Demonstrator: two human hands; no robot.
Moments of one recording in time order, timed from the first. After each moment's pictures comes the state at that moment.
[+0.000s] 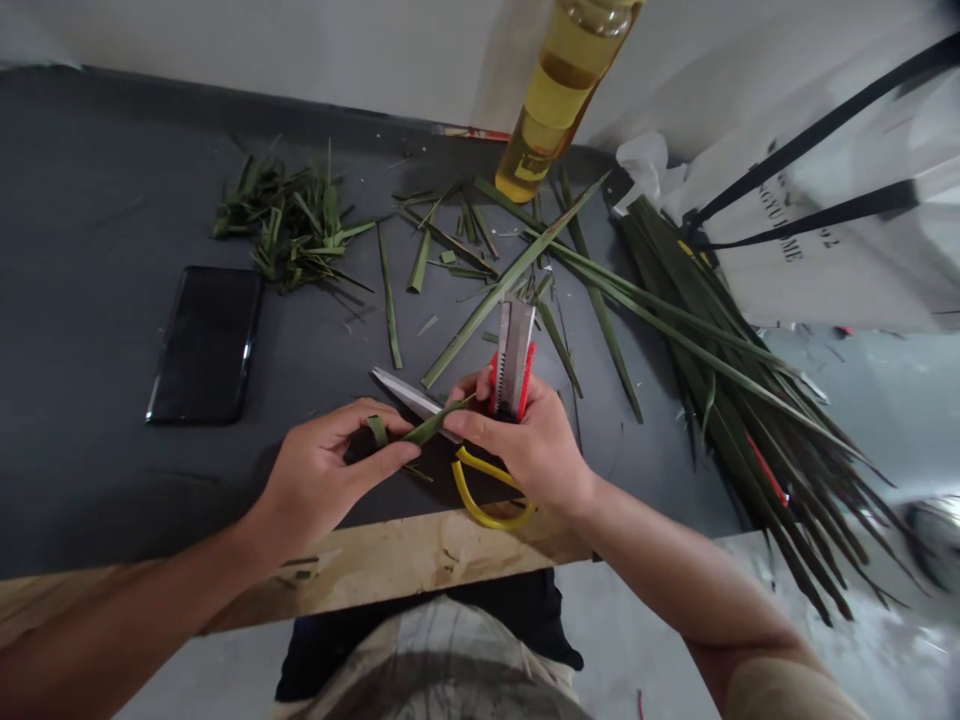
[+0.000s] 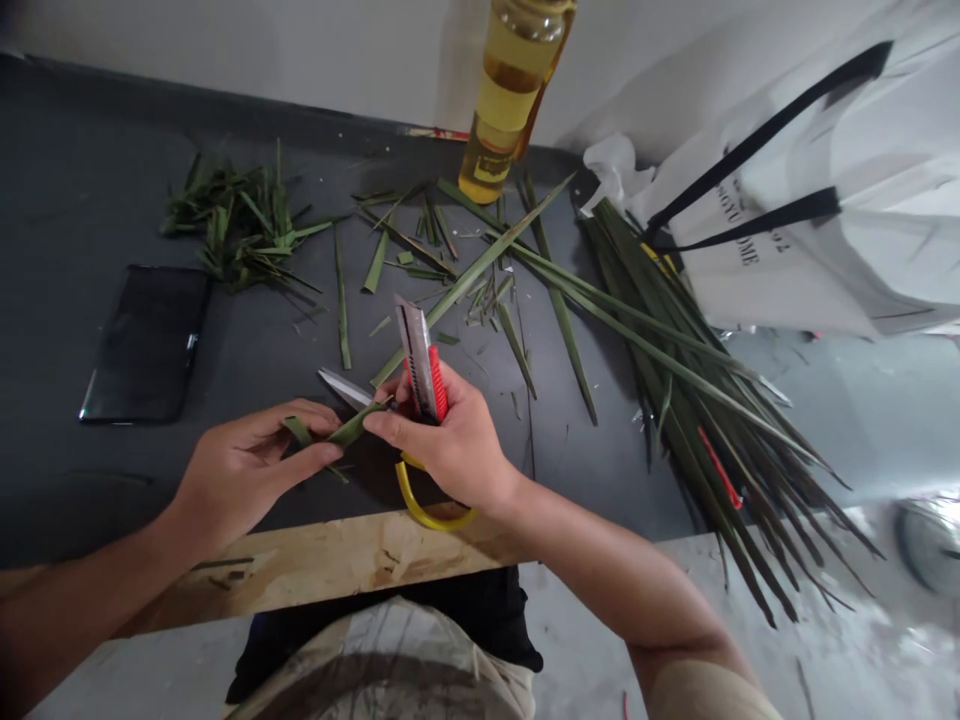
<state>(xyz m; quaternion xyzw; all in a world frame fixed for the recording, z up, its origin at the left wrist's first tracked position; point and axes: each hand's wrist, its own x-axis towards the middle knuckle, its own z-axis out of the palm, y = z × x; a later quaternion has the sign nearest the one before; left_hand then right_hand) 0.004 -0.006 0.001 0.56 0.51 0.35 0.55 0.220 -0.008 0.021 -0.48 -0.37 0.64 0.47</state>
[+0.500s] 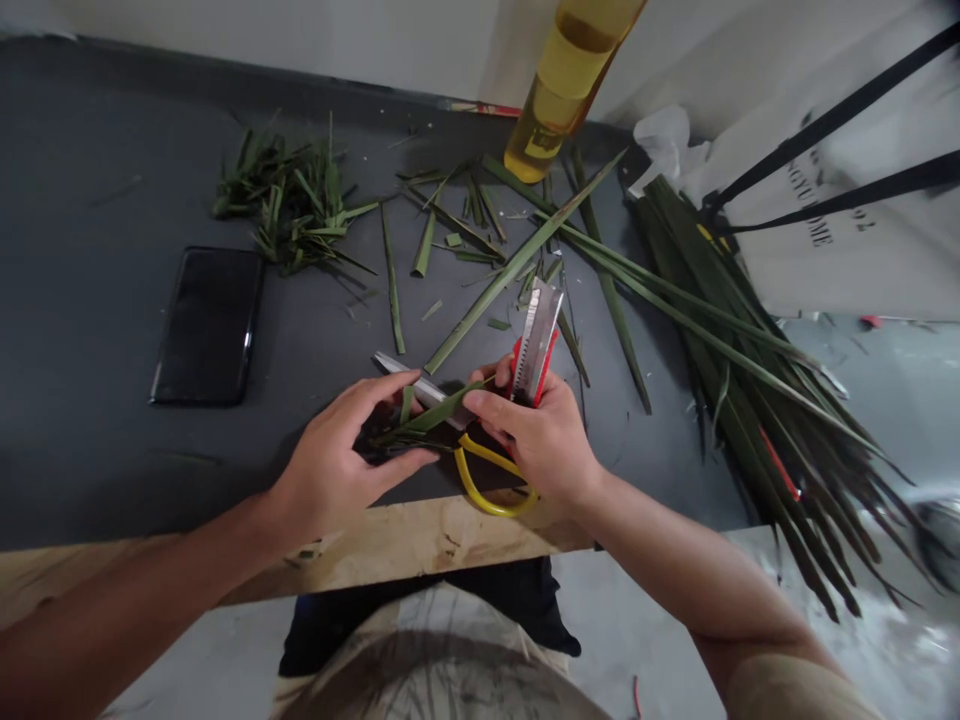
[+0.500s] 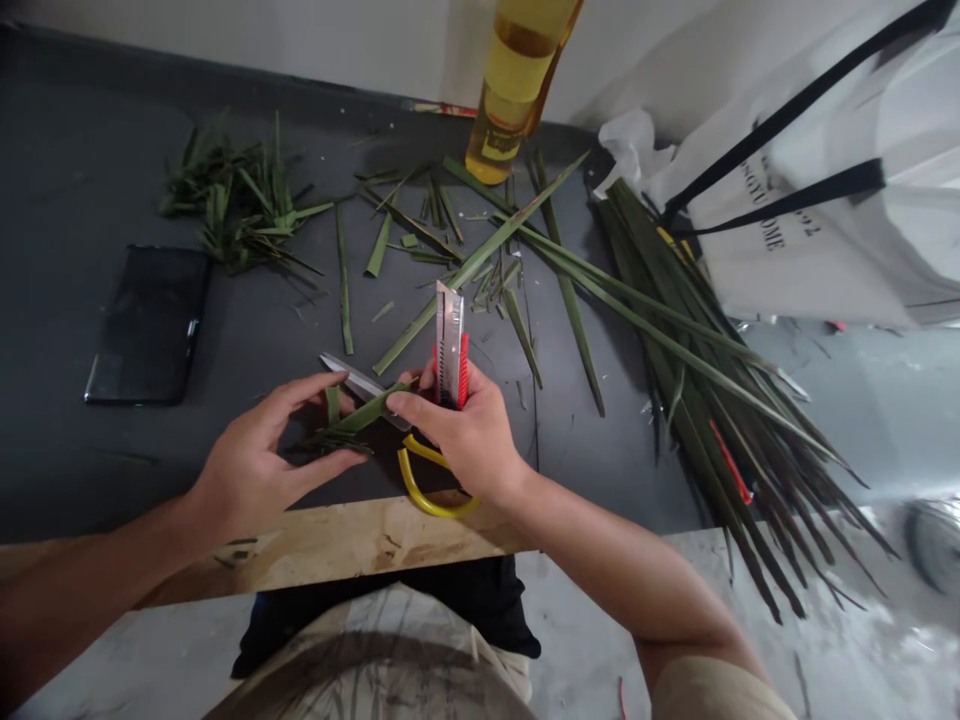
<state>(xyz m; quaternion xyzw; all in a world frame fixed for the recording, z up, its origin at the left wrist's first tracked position) 0.008 -0.012 0.000 0.73 0.48 0.31 0.38 0.224 -0.014 0.012 -0.52 -0.28 0.63 0.51</state>
